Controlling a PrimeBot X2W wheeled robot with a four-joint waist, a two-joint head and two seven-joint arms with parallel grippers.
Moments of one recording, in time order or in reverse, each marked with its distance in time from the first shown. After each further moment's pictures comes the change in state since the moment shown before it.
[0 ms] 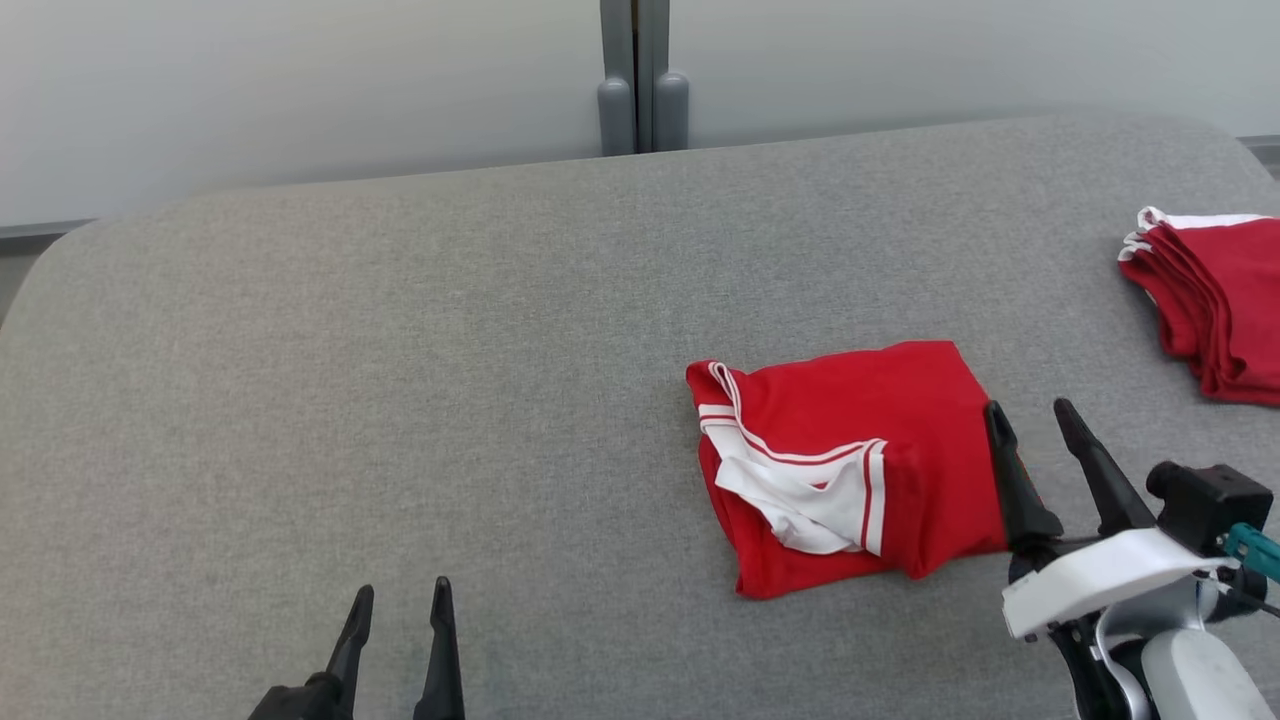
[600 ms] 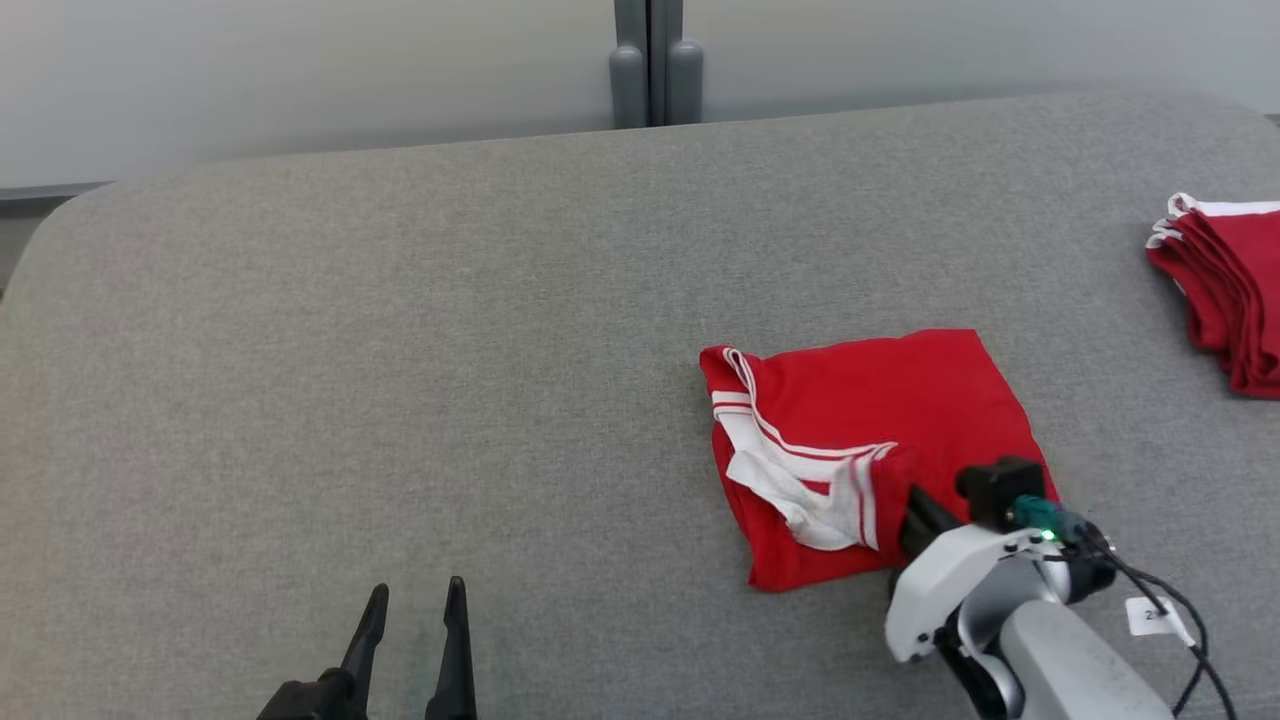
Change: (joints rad) left arm -0.011 0.000 -0.024 0.019 -0.018 0.001 0.000; right arm -0.226 -0.017 0.268 0.476 -0.069 0.001 -0.012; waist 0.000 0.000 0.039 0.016
